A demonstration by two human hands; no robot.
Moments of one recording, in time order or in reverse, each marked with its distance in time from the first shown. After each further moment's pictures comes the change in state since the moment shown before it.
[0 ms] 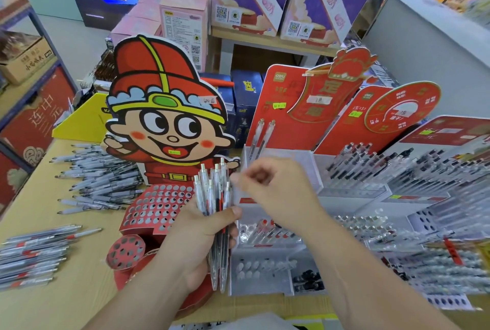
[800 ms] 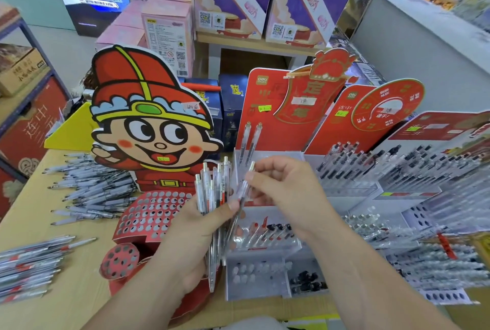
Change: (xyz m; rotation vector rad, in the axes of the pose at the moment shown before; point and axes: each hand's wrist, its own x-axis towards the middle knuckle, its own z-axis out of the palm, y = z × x) left_hand 0.001 0.005 0.015 0.066 -0.002 0.009; right_hand -0.010 -0.001 -0.027 0.571 0.037 0.243
